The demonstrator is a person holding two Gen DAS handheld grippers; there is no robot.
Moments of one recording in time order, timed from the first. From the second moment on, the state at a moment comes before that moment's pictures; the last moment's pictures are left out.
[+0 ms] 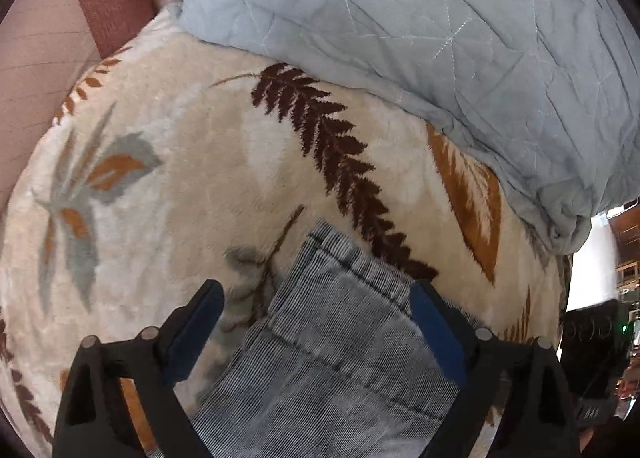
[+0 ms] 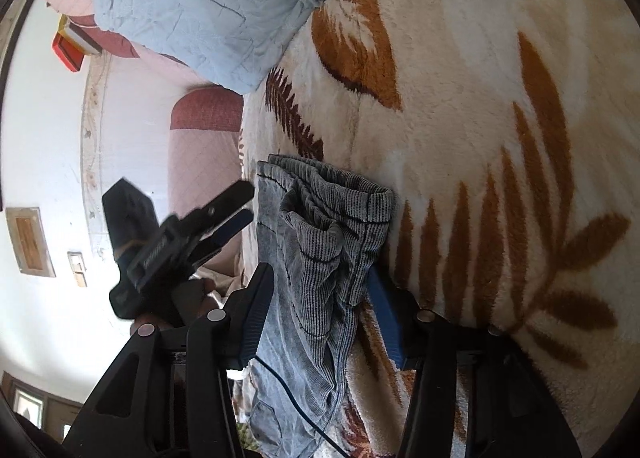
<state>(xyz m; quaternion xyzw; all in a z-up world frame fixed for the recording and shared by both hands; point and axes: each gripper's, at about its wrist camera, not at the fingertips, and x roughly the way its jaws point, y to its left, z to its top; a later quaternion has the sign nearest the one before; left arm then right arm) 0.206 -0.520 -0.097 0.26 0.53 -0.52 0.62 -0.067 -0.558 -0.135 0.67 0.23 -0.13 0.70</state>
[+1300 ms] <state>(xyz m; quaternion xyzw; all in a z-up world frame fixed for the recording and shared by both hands) 0.208 -0.457 -0.034 0.17 0.46 -0.58 0.66 -0.052 -0.514 -0.078 0.52 0.25 -0.15 0.80</state>
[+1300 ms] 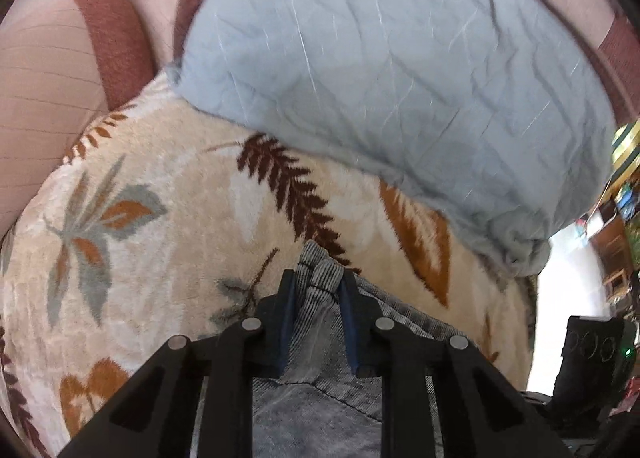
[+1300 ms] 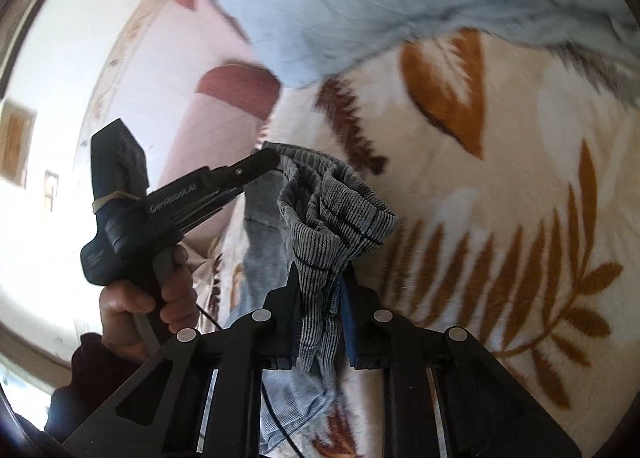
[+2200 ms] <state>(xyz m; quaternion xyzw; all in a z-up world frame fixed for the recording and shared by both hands) 0.270 -0.205 -0.077 0.04 0.50 -0.42 0.76 0.040 -0.329 -0.072 0.29 0.44 0.03 0.85</state>
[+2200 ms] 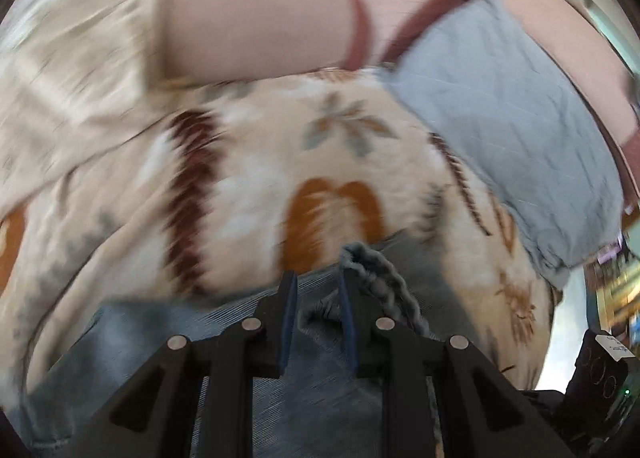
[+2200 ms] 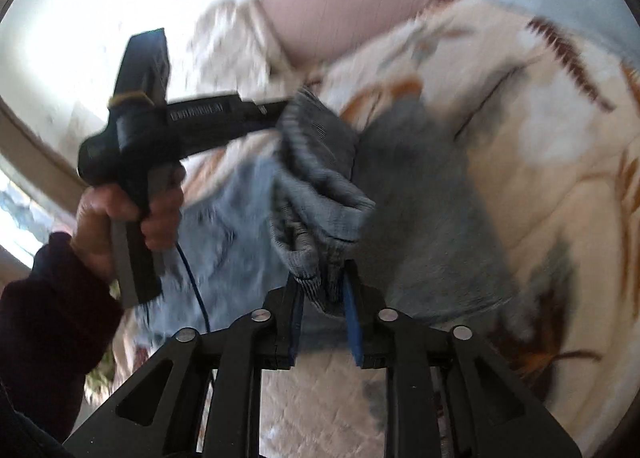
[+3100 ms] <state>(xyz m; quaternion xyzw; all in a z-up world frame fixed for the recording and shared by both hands) 0.129 -0.210 -0.113 0.16 0.51 -0.40 0.75 0.042 -0.398 -0.116 0.44 0.46 -0.01 0.77</state>
